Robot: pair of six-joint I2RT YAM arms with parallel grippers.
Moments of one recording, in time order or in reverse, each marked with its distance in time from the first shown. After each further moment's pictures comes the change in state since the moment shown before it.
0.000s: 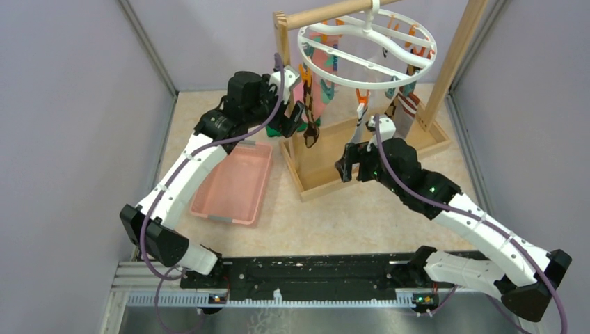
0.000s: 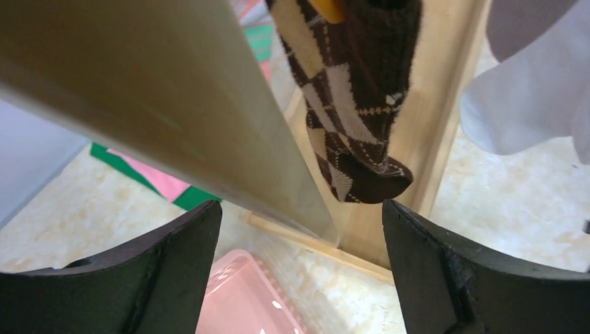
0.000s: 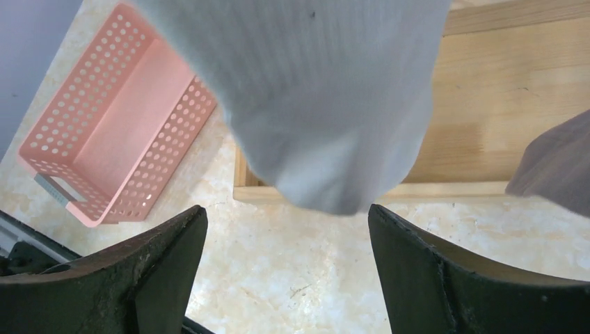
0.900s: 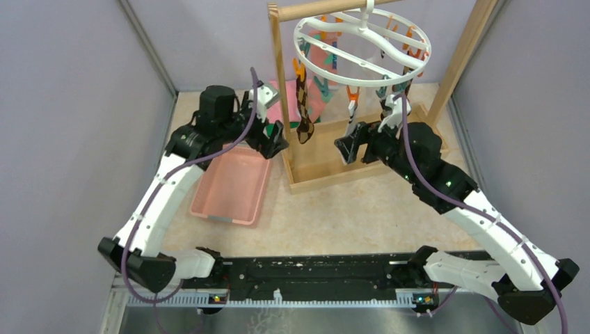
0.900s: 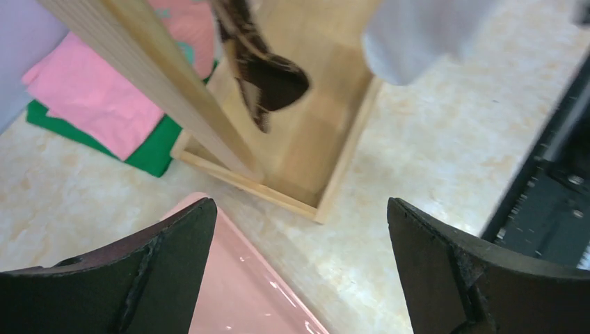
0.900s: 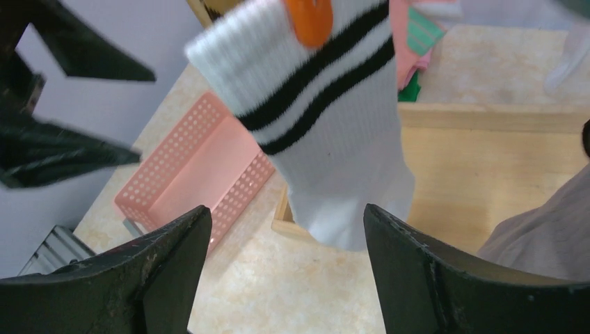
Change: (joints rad) left arm 0.087 -0.144 -0.098 -0.111 0.150 0.016; right arm -0.071 -0.003 0.126 0.093 -0.145 -0.024
